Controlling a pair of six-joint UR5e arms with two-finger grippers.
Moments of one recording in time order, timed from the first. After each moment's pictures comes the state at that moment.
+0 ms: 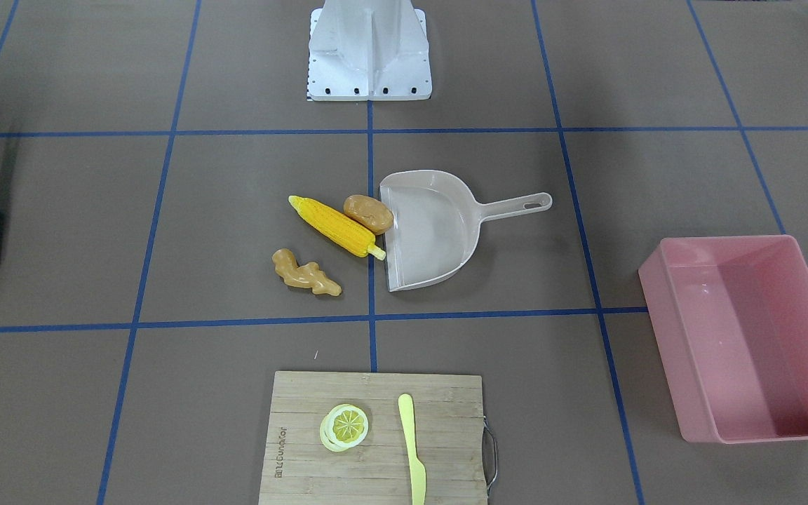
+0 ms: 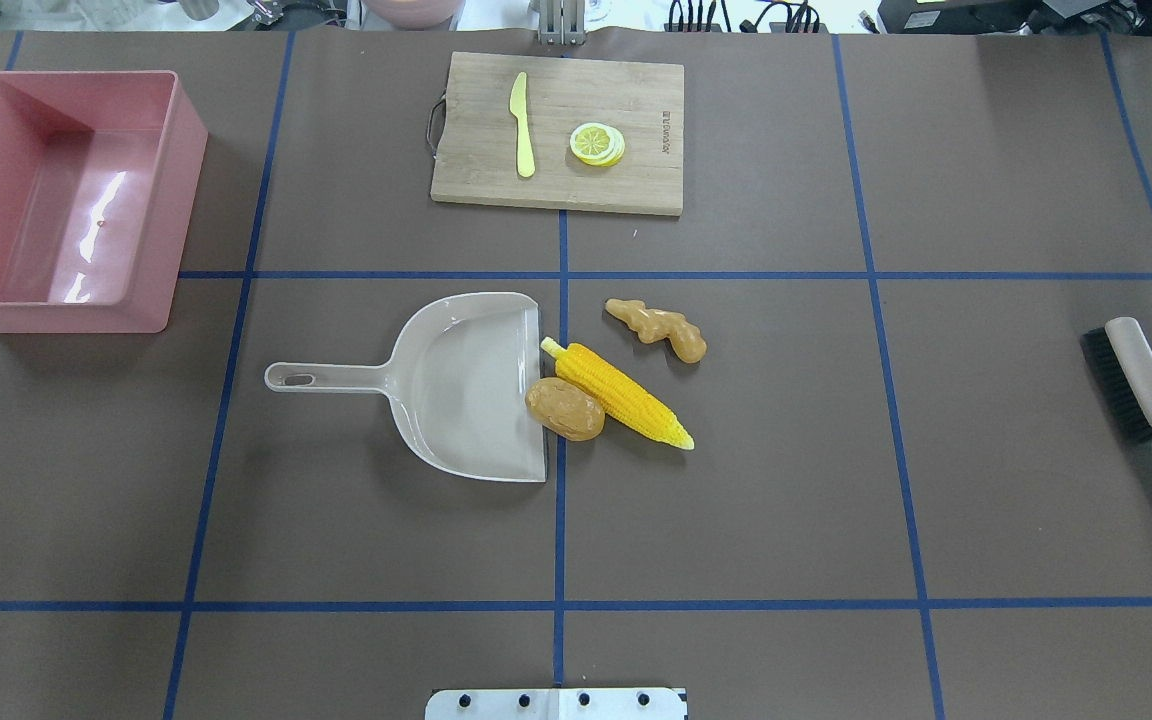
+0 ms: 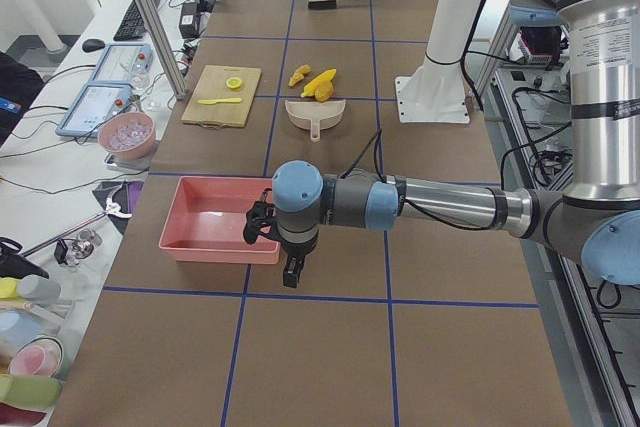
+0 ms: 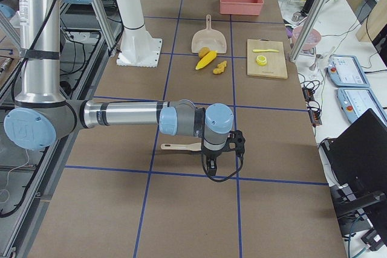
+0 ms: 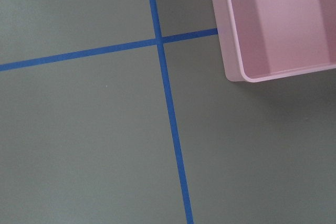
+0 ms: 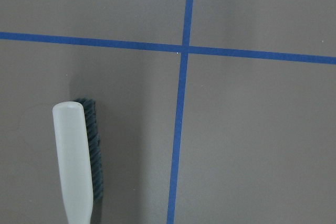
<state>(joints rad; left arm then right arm) -1.58 -1.43 -1.83 -1.54 -2.39 0.14 1.57 -1.64 1.71 -1.67 2.36 -0.10</state>
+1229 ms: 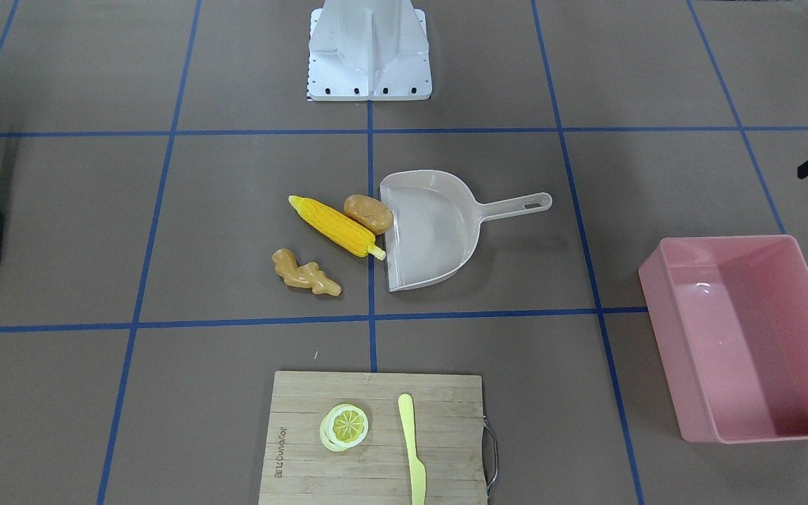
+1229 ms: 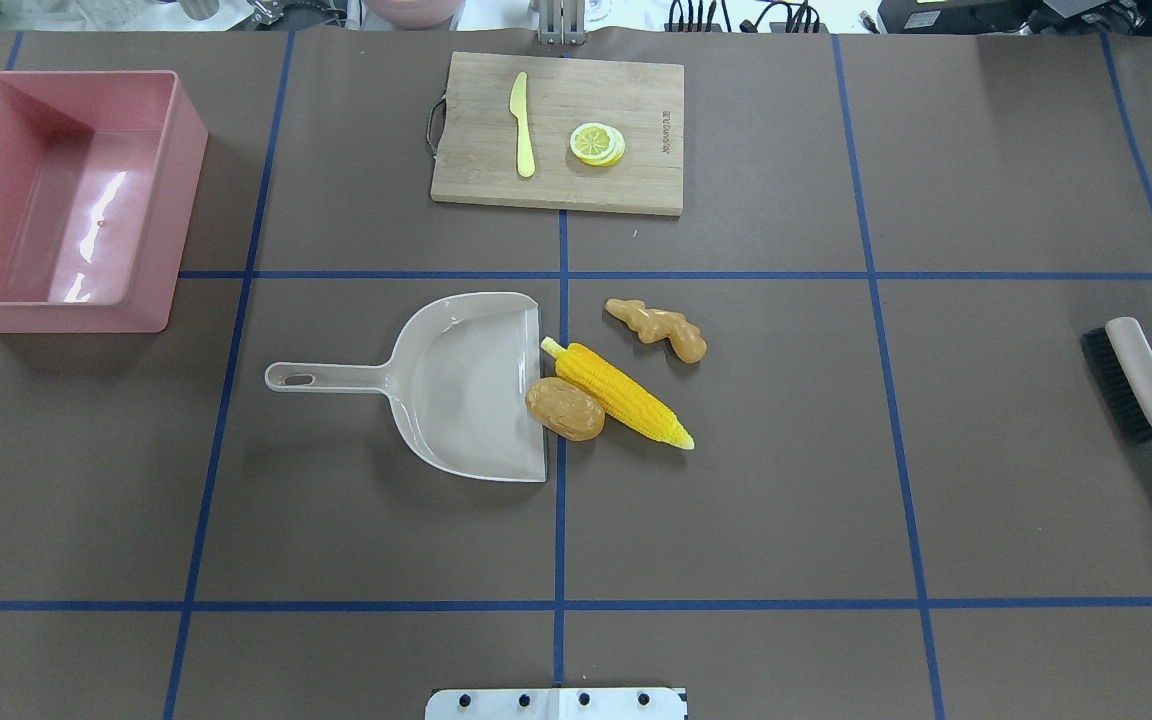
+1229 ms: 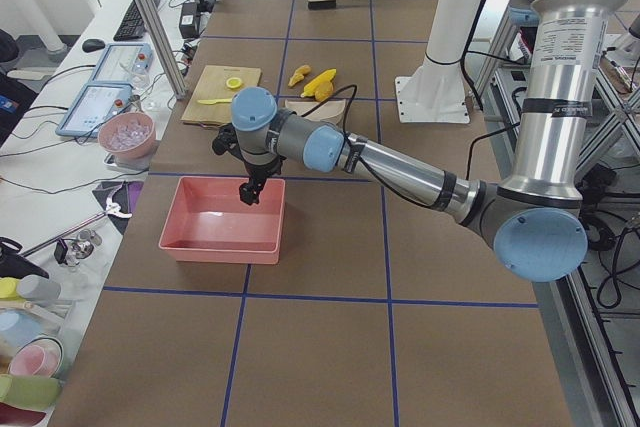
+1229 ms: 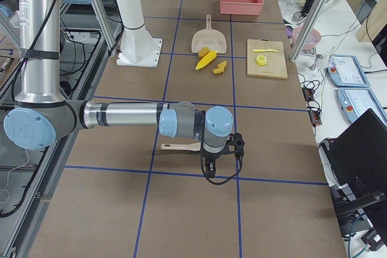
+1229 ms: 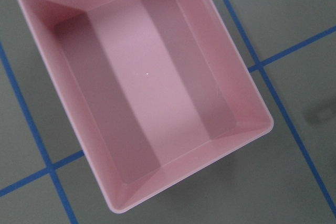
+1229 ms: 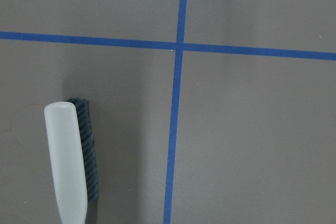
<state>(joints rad) -1.40 -1.69 -1.85 -1.56 -2.49 0.14 1.57 -1.63 1.69 -1.67 2.36 -0.09</state>
